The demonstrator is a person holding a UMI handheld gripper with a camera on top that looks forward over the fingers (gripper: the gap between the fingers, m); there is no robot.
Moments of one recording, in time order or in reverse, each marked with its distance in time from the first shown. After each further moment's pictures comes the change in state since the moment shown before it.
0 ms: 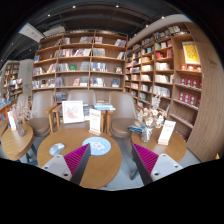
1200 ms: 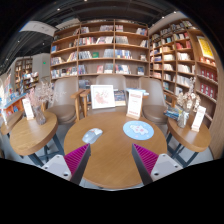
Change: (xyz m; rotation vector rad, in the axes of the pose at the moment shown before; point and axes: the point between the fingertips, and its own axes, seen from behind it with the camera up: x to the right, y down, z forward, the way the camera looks) arm -0.224 0.089 0.023 -0.111 -0.211 -0.010
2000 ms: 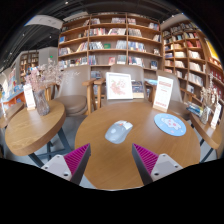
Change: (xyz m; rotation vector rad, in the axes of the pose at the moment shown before) arm -0.126 0.055 0.130 -0.046 -0.075 -0.039
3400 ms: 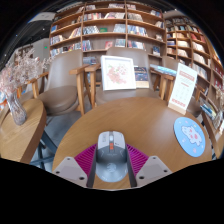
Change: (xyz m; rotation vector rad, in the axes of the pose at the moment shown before) arm 0.005 -0.032 0.182 -0.159 0.022 0.019
